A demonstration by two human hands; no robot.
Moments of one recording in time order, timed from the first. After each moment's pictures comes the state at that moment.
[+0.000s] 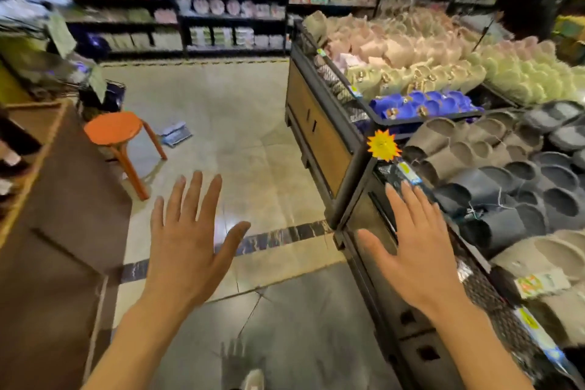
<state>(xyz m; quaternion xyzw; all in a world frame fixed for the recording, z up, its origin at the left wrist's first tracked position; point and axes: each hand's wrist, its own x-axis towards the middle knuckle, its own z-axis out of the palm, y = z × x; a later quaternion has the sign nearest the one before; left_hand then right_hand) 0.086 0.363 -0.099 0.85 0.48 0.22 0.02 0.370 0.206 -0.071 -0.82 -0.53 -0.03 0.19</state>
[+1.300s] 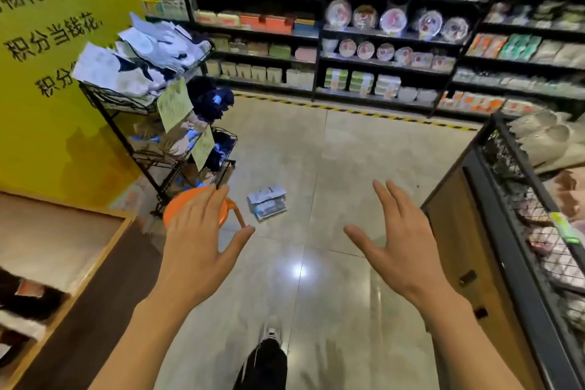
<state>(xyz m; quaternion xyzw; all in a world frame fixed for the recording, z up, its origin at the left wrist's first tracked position) 0.100 1.134 -0.100 0.71 0.67 0.22 0.05 0.419 1.138 -0.079 -0.66 -0.71 0.08 0.22</state>
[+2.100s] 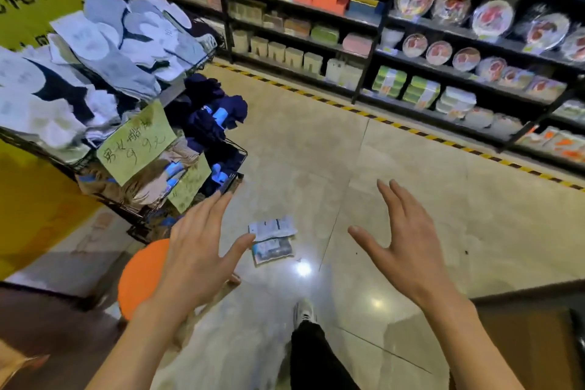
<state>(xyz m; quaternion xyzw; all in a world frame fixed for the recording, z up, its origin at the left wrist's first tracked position) 0.080 1.590 -0.161 0.64 0.73 0.21 0.14 0.397 1.661 -0.124 -0.60 -0.77 0.11 0.17</state>
